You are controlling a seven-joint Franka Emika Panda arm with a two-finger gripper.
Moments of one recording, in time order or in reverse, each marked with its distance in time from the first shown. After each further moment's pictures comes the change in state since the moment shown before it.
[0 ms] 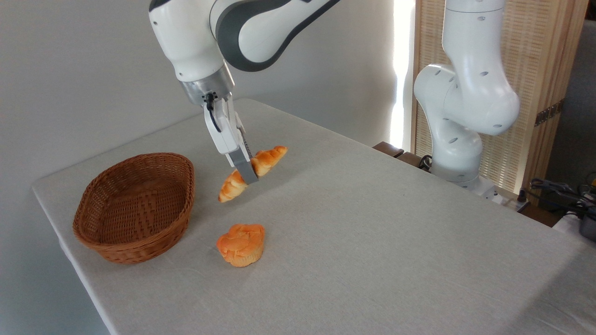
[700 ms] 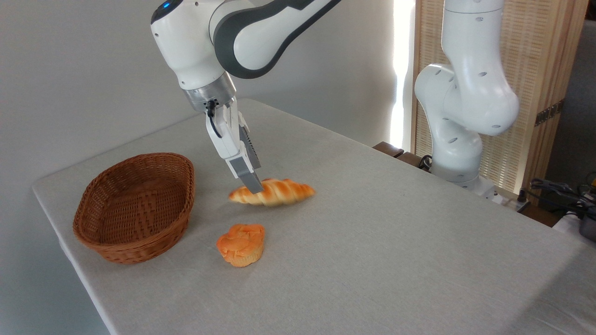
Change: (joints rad) arm -0.014 0.013 -0.002 -0.013 0.014 0.001 0.004
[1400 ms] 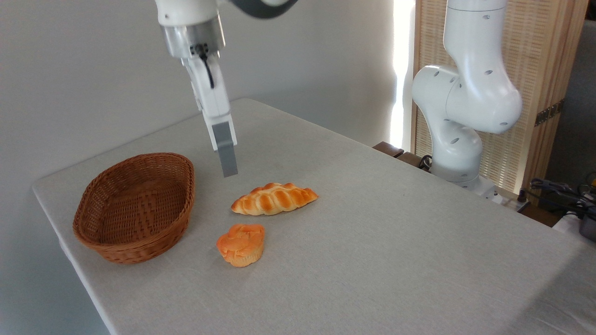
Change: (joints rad) arm 0.156 -0.045 0.022 0.225 0.002 -0.039 -0.064
